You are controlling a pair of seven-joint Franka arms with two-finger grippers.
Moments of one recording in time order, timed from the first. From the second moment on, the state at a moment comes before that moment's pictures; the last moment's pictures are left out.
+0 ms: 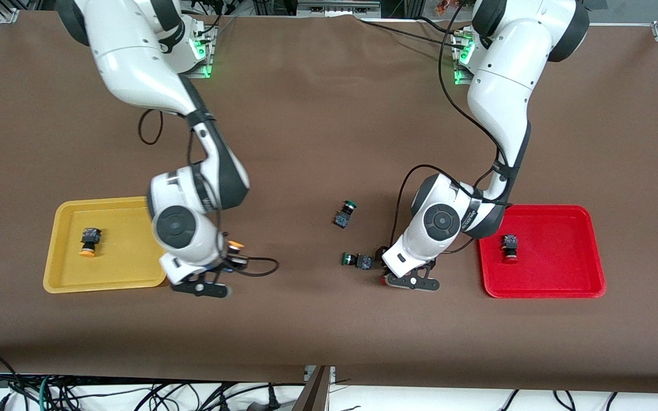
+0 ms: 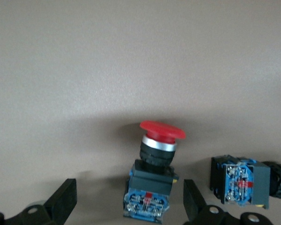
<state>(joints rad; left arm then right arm) -0.38 0.96 -0.05 -1.26 0.00 2.32 -0.29 0.38 0.88 -0.08 -1.08 0.01 1.95 0.39</state>
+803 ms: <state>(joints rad) -0.44 0.97 0.00 -1.24 0.00 2.33 -0.33 0.07 0.84 -0.11 -1.24 0.02 1.93 -0.28</state>
